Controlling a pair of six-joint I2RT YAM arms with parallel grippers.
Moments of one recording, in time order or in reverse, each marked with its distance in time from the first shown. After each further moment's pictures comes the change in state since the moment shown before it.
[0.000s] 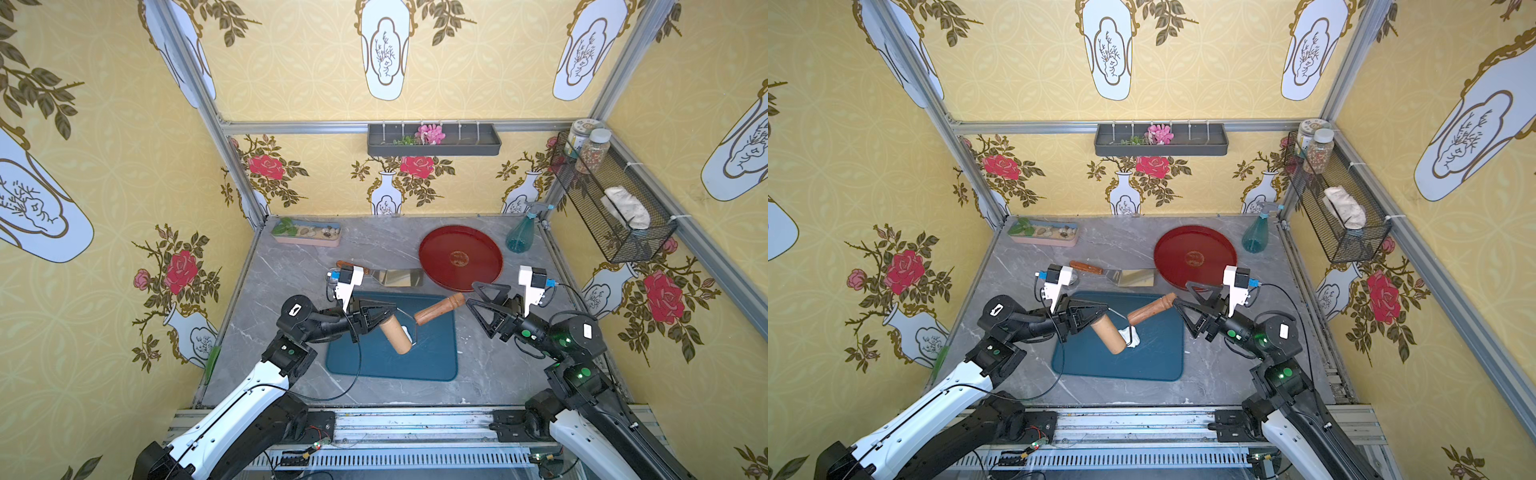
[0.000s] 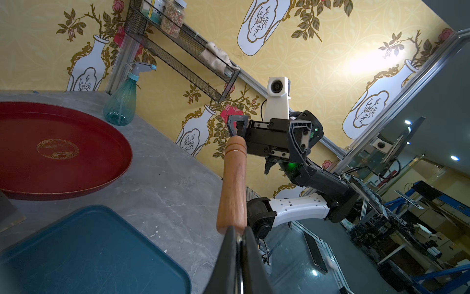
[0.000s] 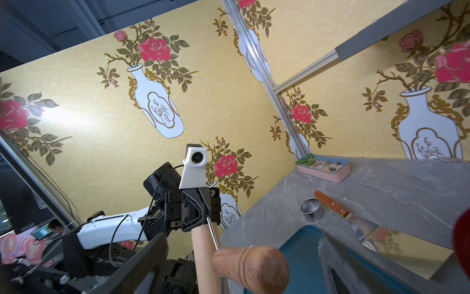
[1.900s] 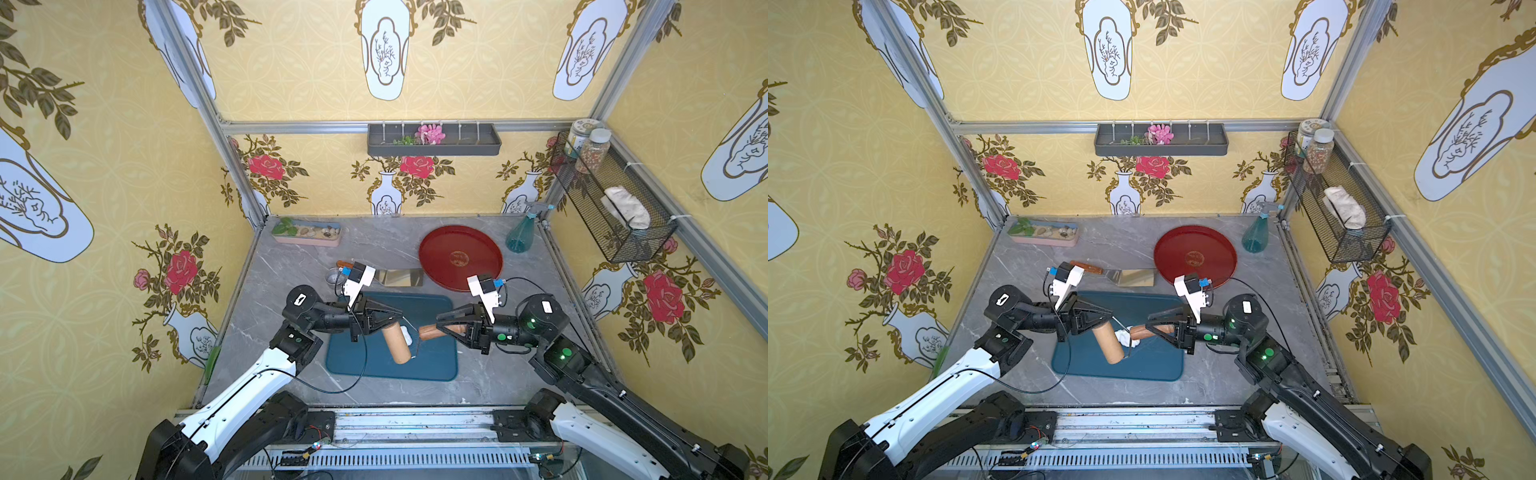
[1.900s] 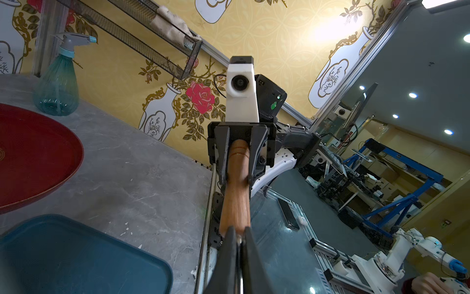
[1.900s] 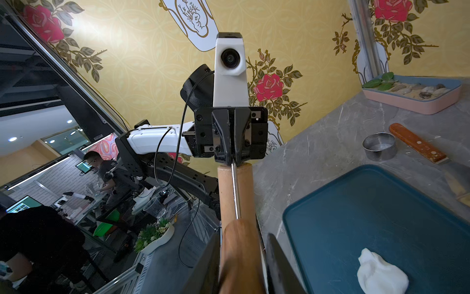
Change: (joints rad) left arm 0.006 0.116 0.051 0.098 0.230 -0.013; right arm 0.204 0.201 0.096 -0.160 -0.192 -0.123
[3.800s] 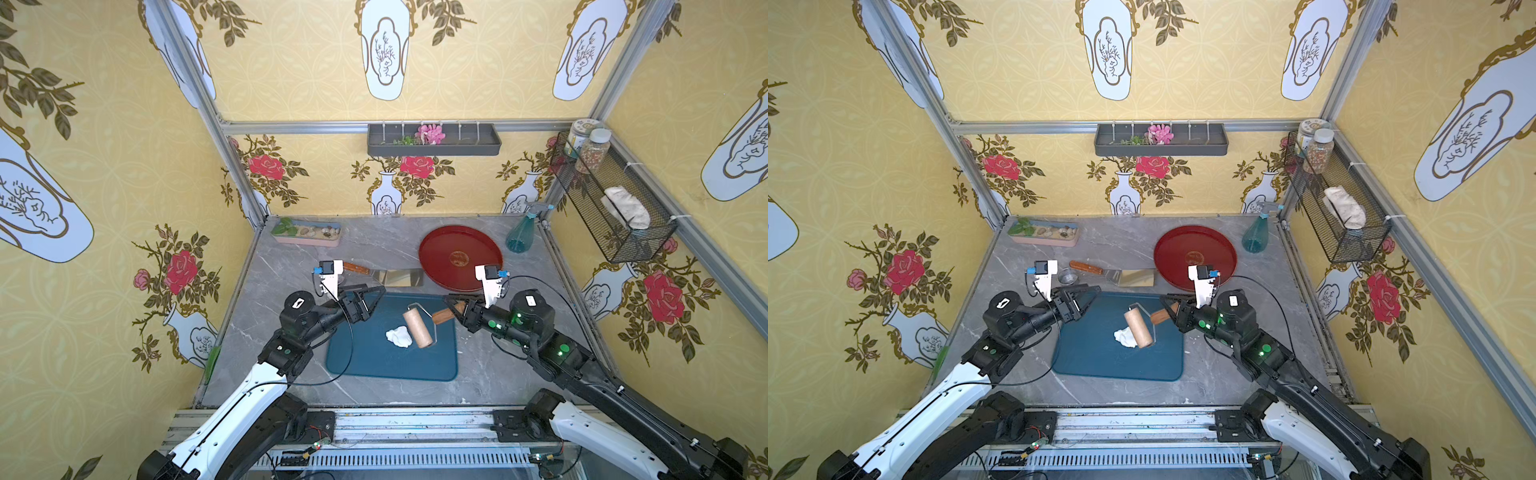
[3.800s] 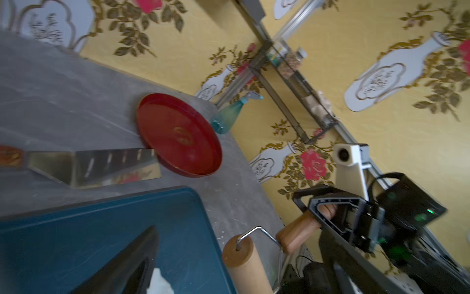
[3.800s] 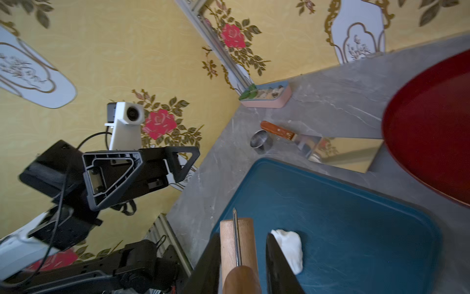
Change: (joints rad) left arm 0.078 -0.134 -0.061 -0.411 -0.705 -0.036; right arm 0.007 0.030 0.040 -0.274 0.590 0.064
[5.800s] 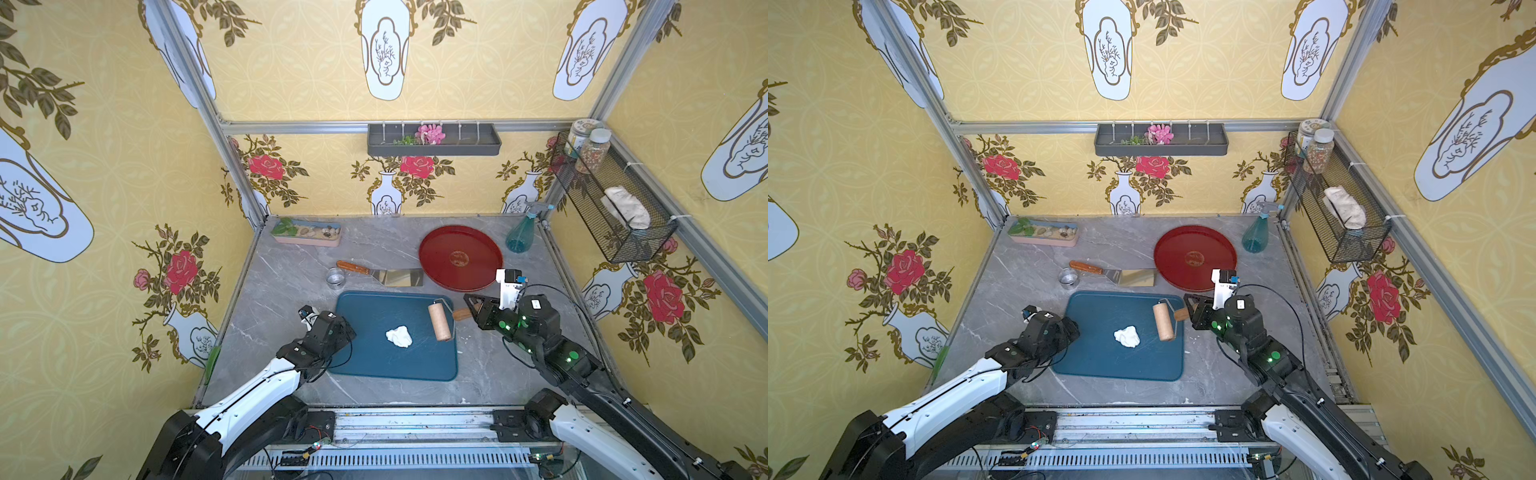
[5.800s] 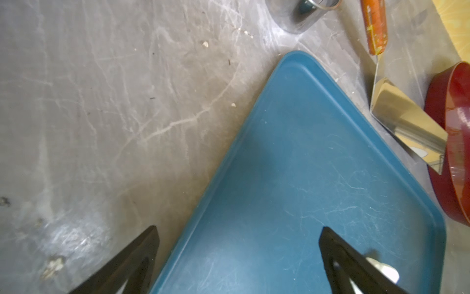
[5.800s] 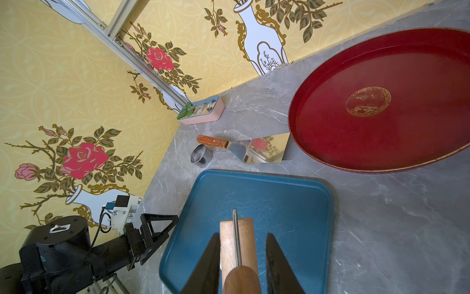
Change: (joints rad) left arm -0.072 0.155 -0.155 -0.464 -0.610 -0.304; right arm -0.097 -0.096 -0.055 -0.108 0.164 0.030
